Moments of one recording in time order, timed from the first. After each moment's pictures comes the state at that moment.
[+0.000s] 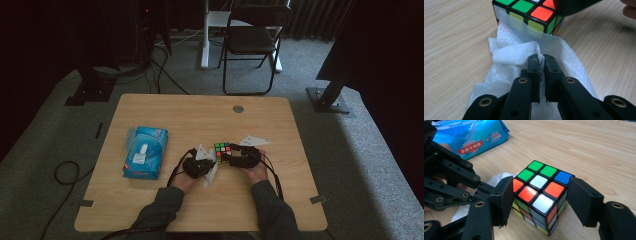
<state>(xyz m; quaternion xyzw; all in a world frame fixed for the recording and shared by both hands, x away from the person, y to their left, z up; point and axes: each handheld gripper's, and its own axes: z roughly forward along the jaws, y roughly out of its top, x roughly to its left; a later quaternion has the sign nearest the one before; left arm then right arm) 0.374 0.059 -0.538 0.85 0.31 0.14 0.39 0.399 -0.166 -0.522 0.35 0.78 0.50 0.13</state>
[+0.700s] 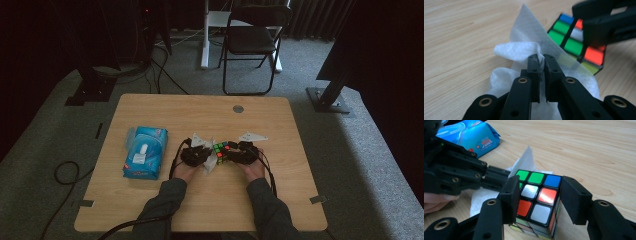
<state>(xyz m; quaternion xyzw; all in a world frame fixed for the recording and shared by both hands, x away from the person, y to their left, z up) 0.404 0.066 -0.528 0.80 0.39 0.14 0.43 0.408 -0.159 -0.518 0.39 0.77 0.49 0.12</state>
